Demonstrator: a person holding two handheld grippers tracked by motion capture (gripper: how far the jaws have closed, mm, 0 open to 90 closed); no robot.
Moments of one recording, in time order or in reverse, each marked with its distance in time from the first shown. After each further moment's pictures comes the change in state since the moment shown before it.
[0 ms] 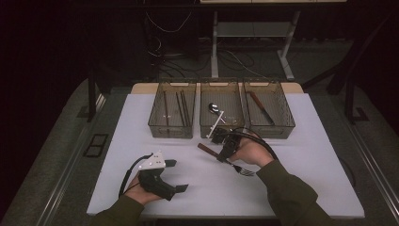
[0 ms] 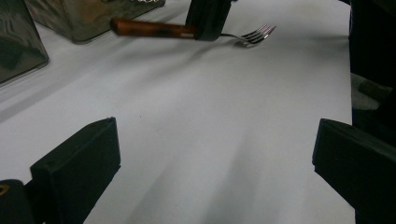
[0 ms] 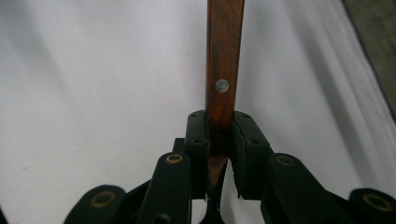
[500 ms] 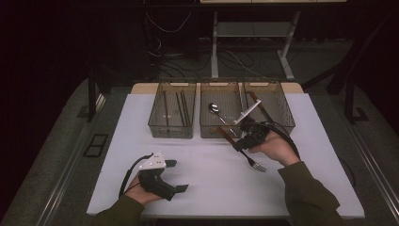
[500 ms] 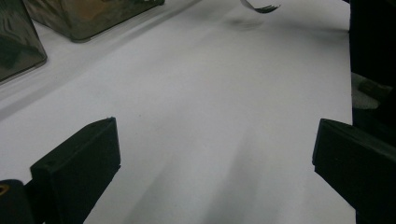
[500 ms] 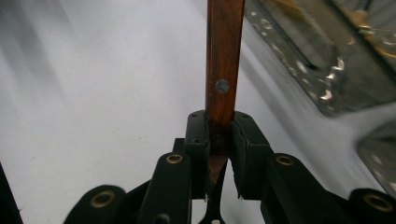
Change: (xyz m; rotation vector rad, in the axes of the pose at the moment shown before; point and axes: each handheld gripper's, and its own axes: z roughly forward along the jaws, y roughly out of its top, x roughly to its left) left arm 0.000 0.000 0.001 0.002 0.001 -0.003; right arm -0.037 -0.057 -0.042 -0.239 0.022 0.151
